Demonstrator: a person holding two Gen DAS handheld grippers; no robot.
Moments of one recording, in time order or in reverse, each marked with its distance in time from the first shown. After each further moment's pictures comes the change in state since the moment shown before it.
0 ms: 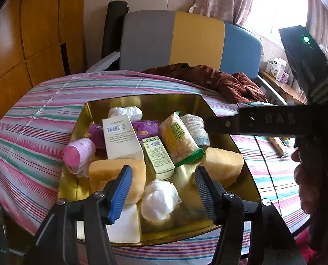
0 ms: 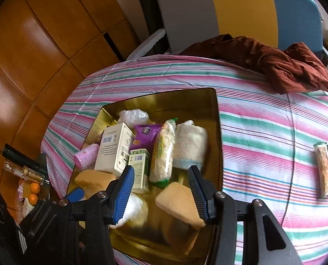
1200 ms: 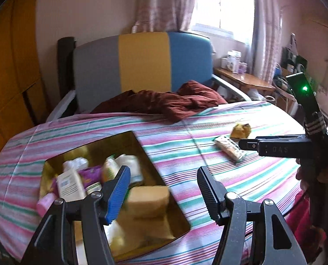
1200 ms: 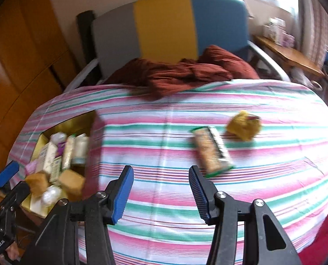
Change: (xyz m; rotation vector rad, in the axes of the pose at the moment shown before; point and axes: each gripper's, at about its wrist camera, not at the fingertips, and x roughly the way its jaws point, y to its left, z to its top) left arm -0.039 -0.116 0.039 0.268 -0.102 -0.162; right arm -0.125 -0.143 -0.048 0.179 -0.153 -0.319
